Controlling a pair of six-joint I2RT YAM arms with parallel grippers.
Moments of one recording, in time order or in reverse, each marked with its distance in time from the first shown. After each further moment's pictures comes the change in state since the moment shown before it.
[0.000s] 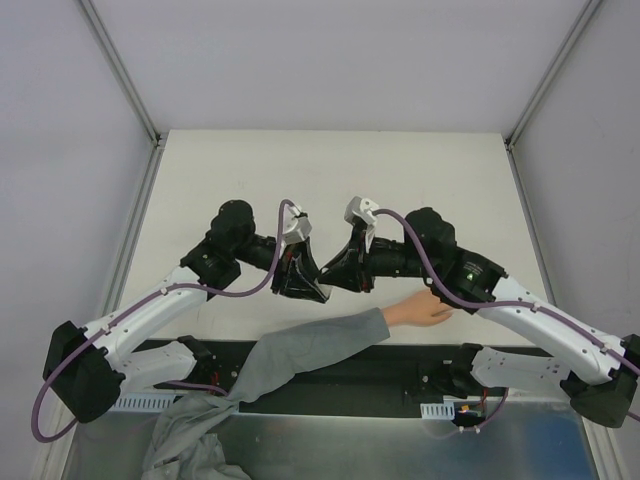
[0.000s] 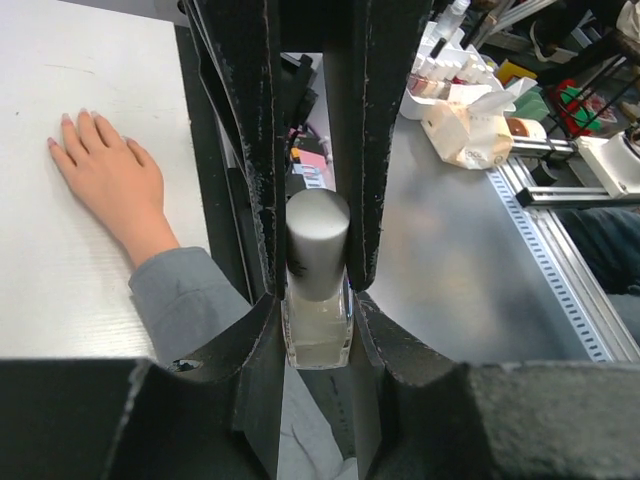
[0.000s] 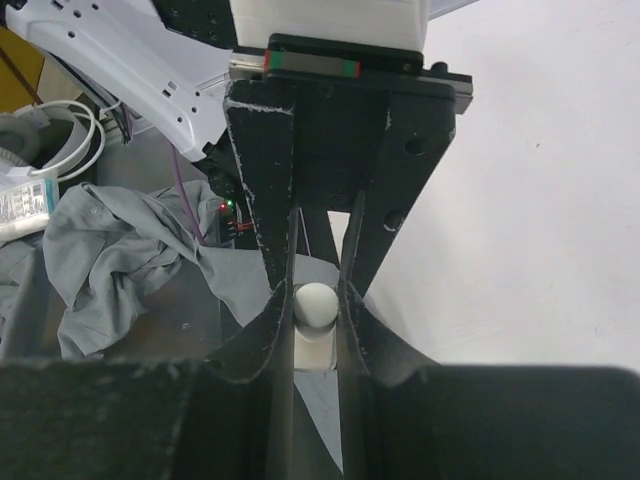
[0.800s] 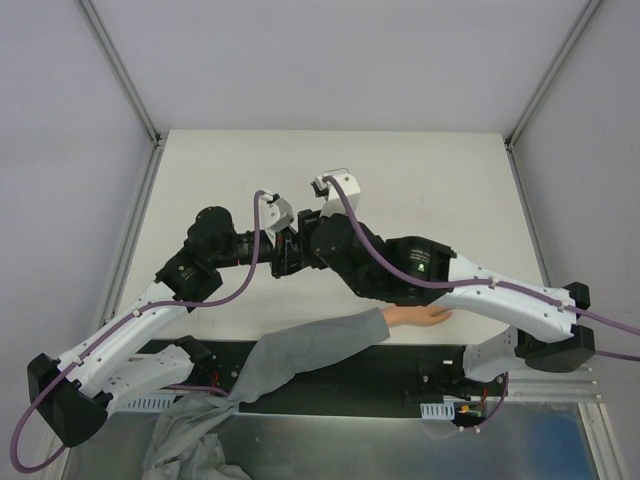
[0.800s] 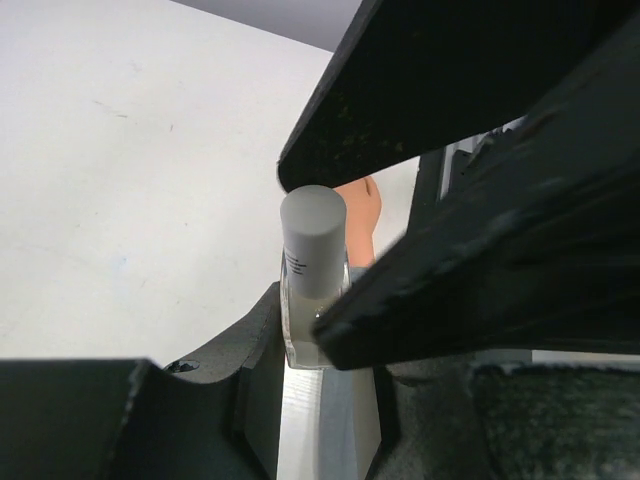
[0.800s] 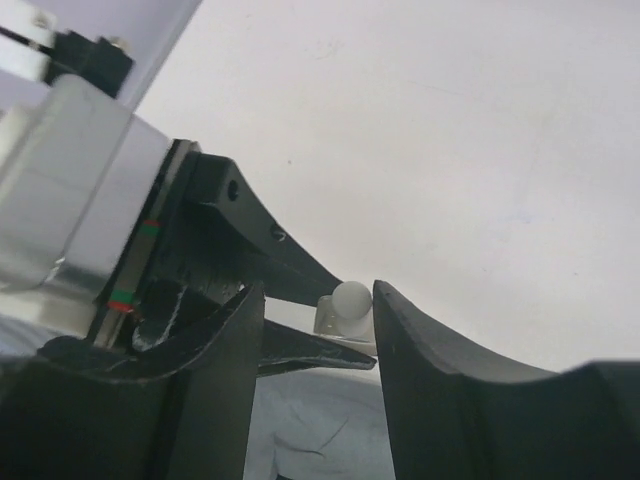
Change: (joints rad) left arm 0.006 -0.170 0.021 -0.166 -0.563 0.153; right arm 0.393 0.406 0.645 -0.515 1.222 0.416
